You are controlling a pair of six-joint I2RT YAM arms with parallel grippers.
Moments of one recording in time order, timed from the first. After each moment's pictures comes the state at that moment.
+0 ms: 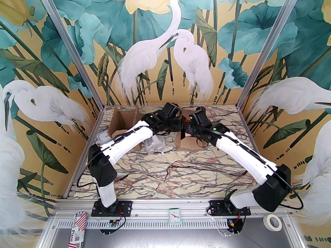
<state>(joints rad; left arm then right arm) -0.79 1.83 1.81 -0.76 0.00 -0.62 0.58 1.47 1.32 -0.71 0.29 0.63</state>
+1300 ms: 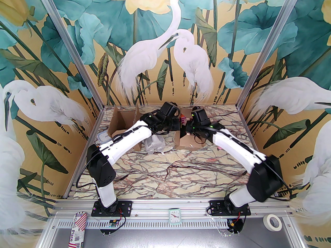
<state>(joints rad) -0.76 1.83 1.79 -0.75 0.00 -0.62 0.51 1.47 1.26 -0.49 0.03 0.56</state>
